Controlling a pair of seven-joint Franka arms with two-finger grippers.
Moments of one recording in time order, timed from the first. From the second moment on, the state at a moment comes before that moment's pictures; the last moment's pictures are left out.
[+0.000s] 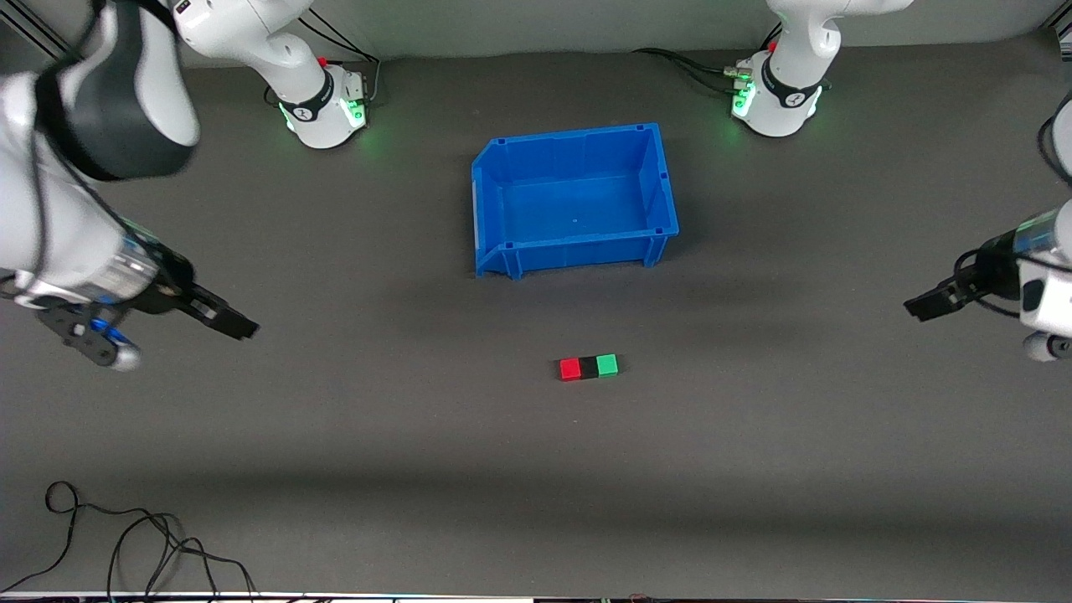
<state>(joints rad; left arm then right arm) -0.02 0.15 0.04 -1.58 0.00 1.62 -0.36 0.55 0.16 -0.50 -1.56 0.14 1.71 0.55</state>
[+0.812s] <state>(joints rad) -0.01 0.01 -0.03 -1.62 0.04 1.61 0.06 0.02 0.04 -0.07 -1.60 0.06 1.66 0.14</state>
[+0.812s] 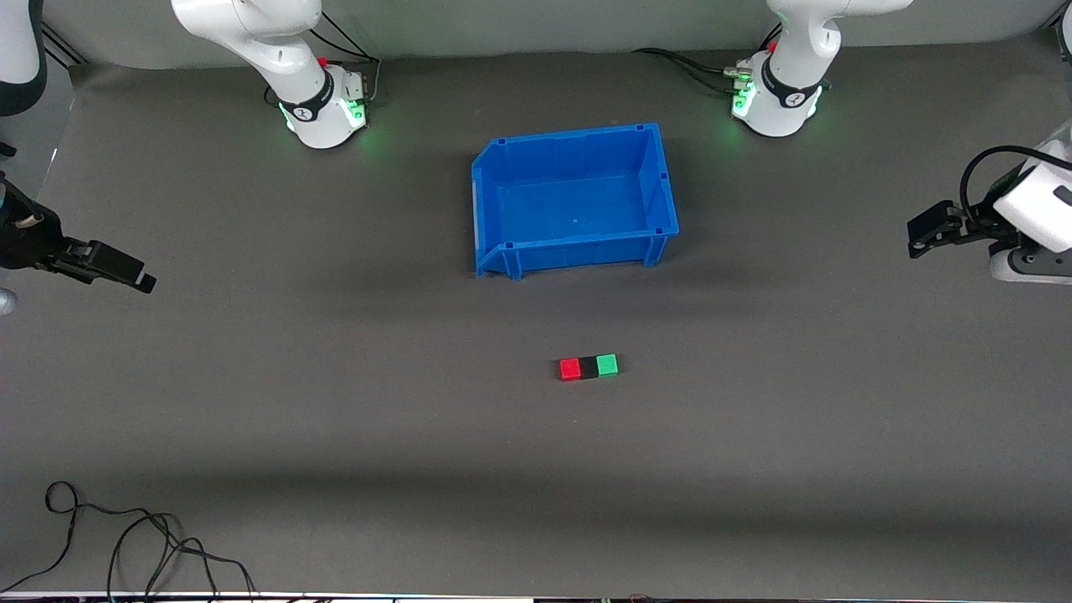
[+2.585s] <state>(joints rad) 0.02 0.01 -0.03 -1.63 0.01 1.60 0.09 0.03 0.02 -0.05 -1.57 0.01 1.52 0.02</state>
